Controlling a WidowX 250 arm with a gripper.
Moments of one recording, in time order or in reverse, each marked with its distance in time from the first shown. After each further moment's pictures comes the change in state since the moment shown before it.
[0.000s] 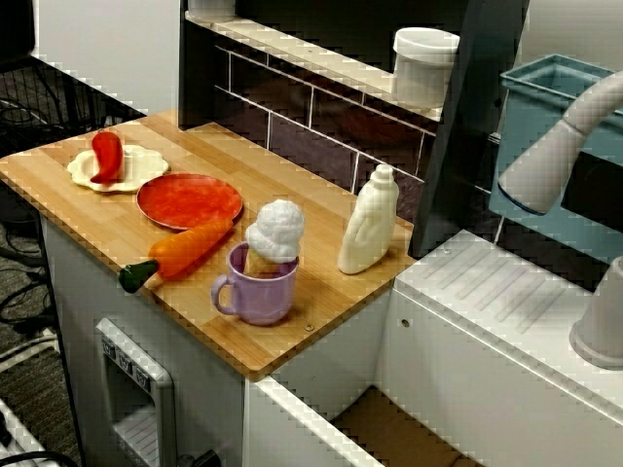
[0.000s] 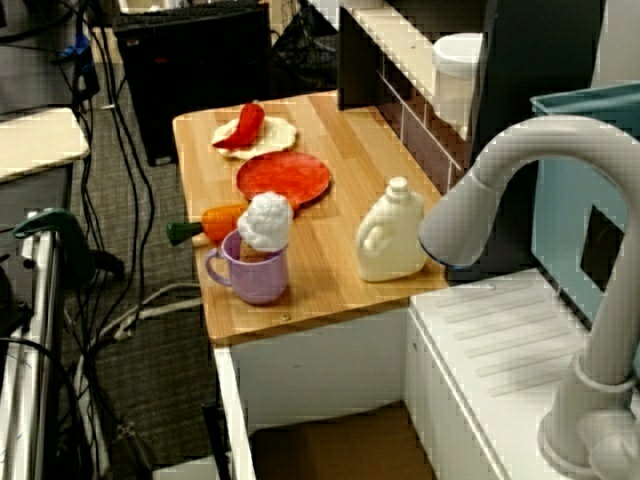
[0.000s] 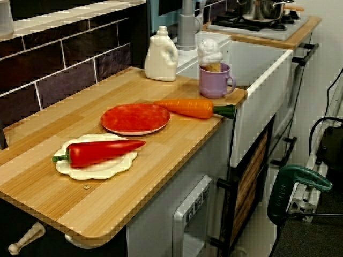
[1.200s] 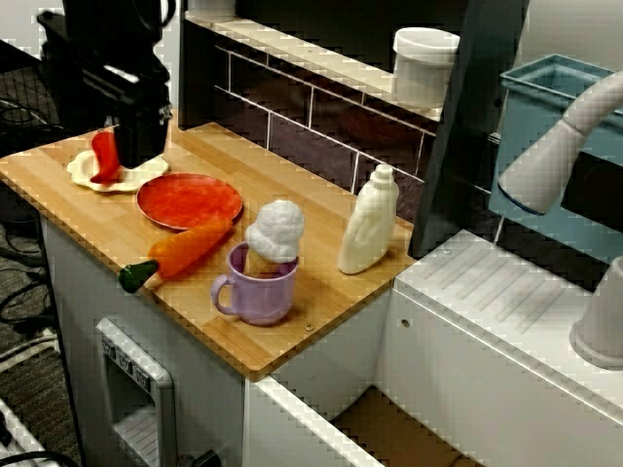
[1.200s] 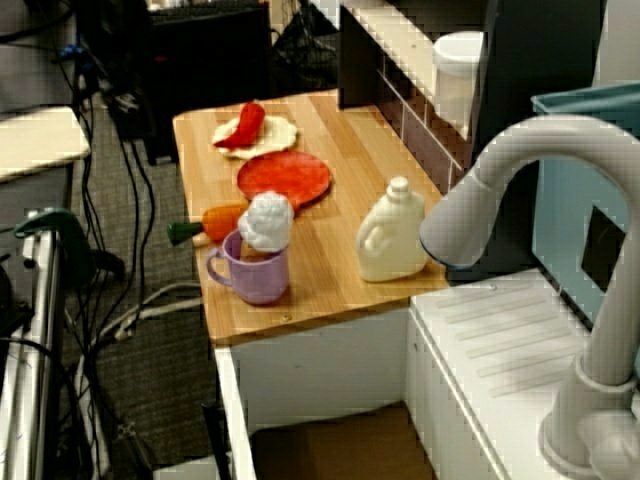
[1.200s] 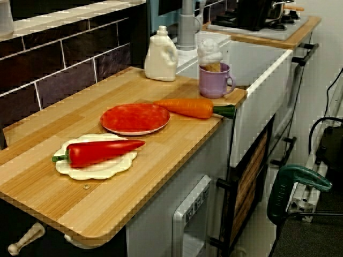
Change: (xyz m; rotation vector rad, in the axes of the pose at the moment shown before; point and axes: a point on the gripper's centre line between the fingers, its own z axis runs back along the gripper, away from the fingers) arm 0.074 0.023 -0.092 0.163 -0.043 0.075
